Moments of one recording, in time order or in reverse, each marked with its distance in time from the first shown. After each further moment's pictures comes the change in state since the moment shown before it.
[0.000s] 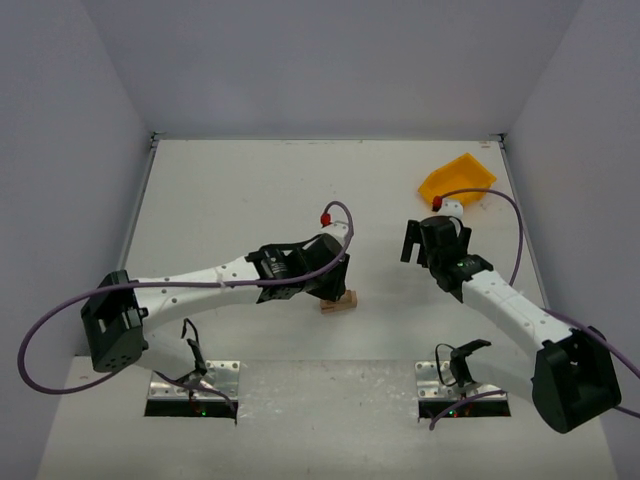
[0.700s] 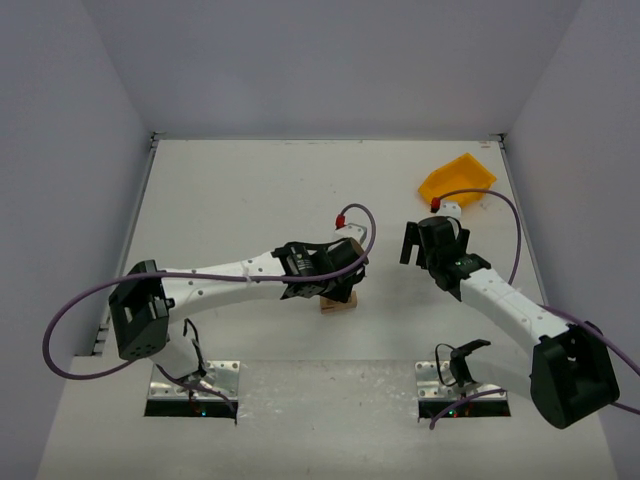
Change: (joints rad) left arm -0.060 0.149 0.168 -0.163 -0.109 -0.053; right arm 0.000 0.024 0.000 -0.011 -0.007 0.009
